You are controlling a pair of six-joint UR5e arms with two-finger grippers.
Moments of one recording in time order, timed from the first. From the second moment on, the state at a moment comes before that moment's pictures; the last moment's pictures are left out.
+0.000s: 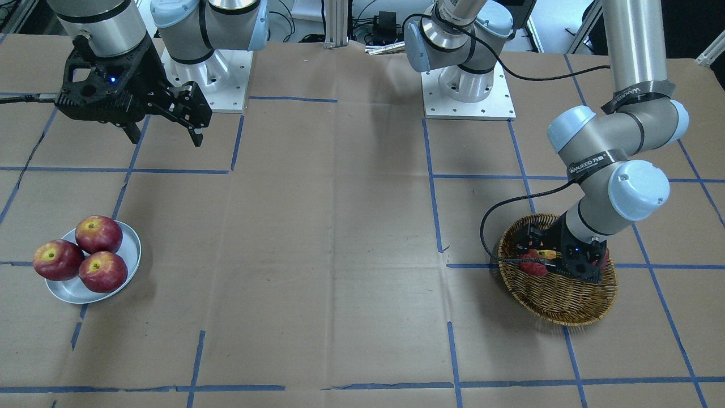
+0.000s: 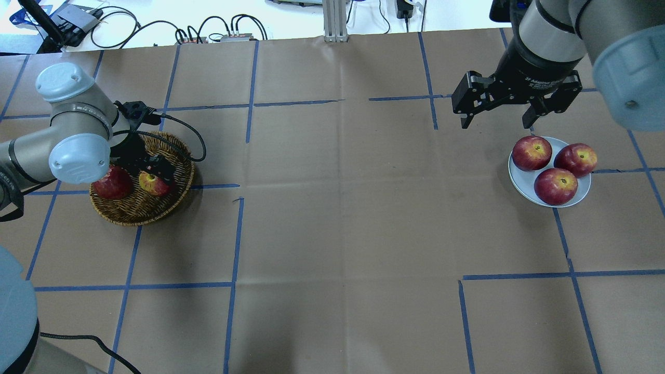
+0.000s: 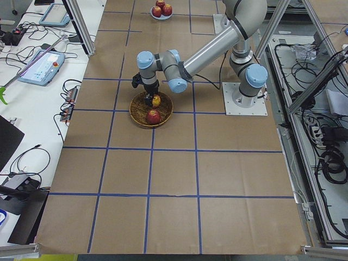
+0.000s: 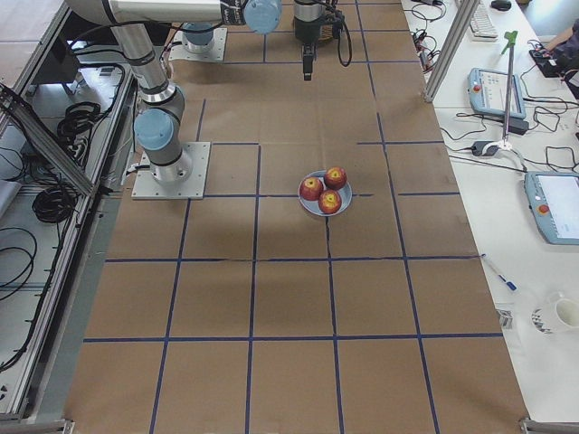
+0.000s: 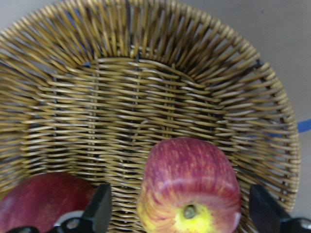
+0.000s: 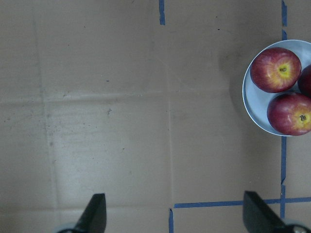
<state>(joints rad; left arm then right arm) -1.23 -1.94 -1.87 -0.96 1.61 0.63 1.56 -1.63 1.64 -1.64 -1.56 0.04</state>
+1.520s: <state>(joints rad) -1.43 -1.89 -1.82 -0.93 1.54 0.44 1.56 -1.63 1.64 -1.64 -1.55 0.04</state>
